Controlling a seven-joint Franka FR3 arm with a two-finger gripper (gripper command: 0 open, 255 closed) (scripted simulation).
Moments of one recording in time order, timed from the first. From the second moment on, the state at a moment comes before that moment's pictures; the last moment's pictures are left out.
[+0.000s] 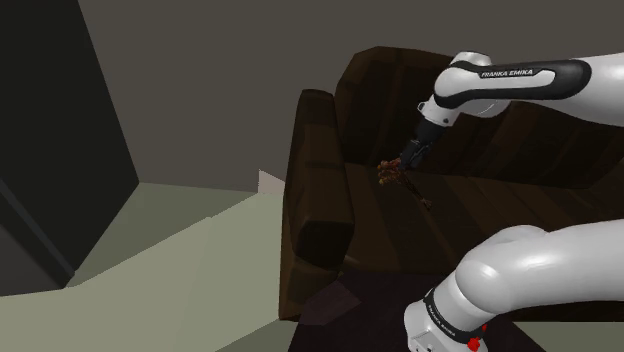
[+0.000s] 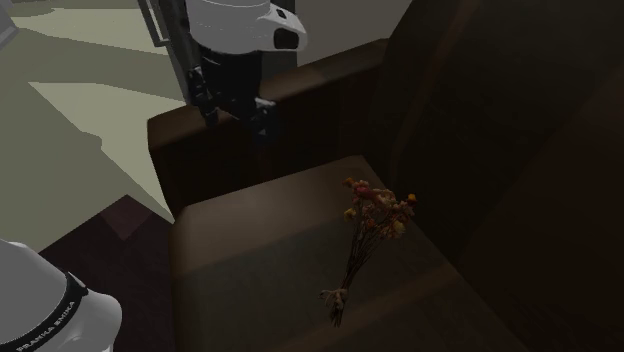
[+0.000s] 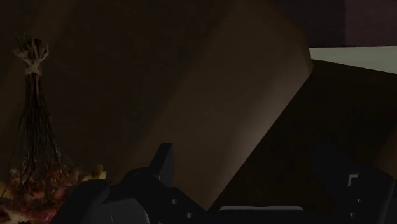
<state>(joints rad) -0.12 -0.53 -0.37 -2.52 -0.03 1.92 -0.48</state>
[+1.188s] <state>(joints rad) -0.18 0.18 -0.68 -2.18 0.42 2.13 -1.09</state>
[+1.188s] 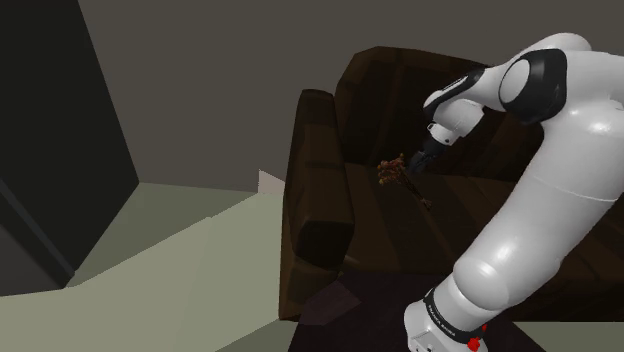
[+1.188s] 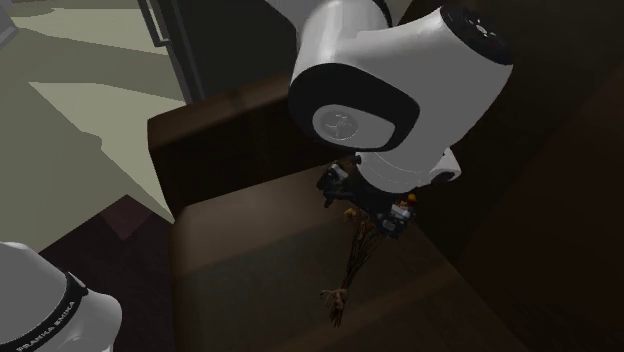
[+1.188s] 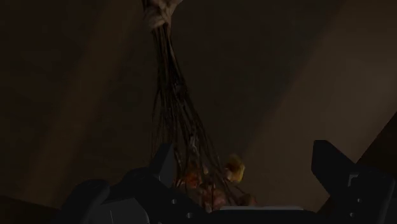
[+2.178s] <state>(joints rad) -0.27 0.38 -0.63 -2.10 0.59 2.17 -1.24</state>
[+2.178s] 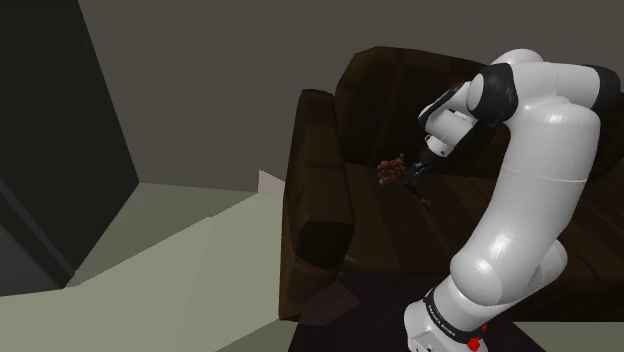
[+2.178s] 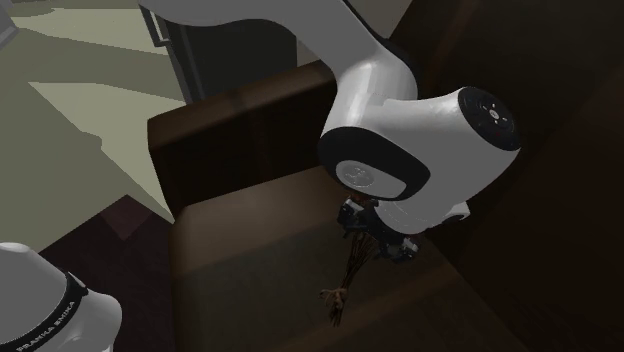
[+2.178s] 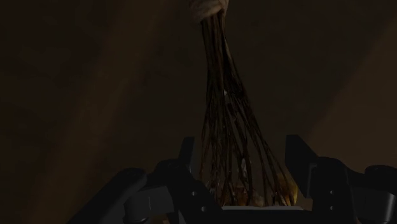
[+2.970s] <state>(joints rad) -0.25 0.33 -0.66 -2.10 0.54 2.13 -1.20</state>
